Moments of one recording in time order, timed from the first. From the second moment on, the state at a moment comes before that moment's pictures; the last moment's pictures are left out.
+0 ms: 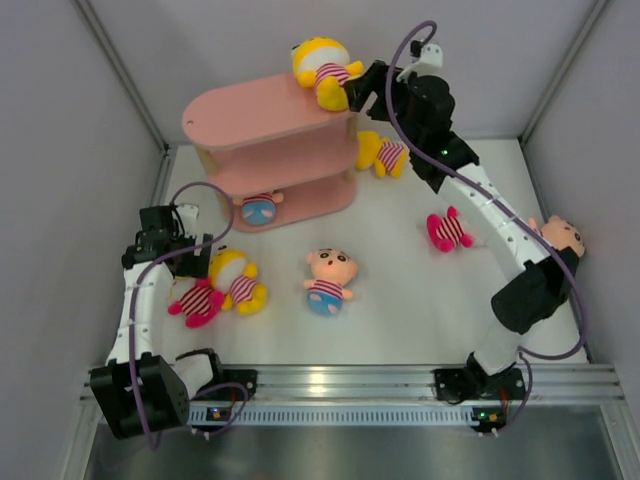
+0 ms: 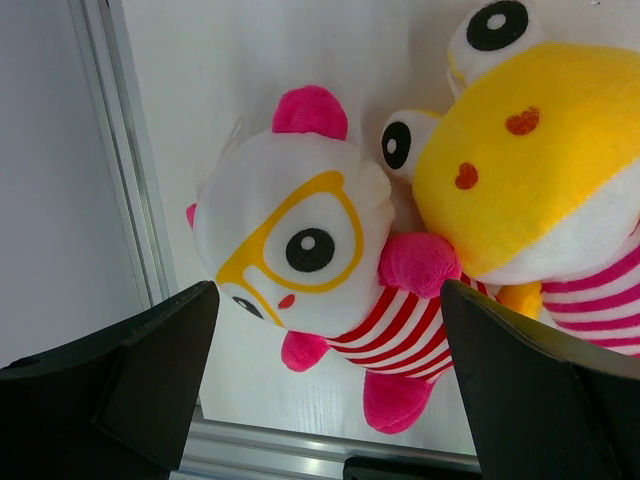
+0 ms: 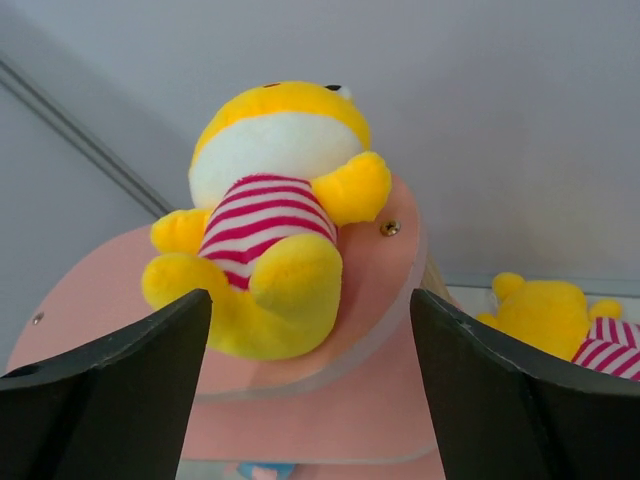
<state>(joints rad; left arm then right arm) 0.21 1.09 0.90 -0.76 -0.04 0.32 0.52 1.73 1.82 -0.02 0.14 0.49</state>
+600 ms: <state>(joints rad) 0.21 1.09 0.96 -0.83 0.01 0.34 0.02 1.60 1.56 0.08 -0.27 0.48</state>
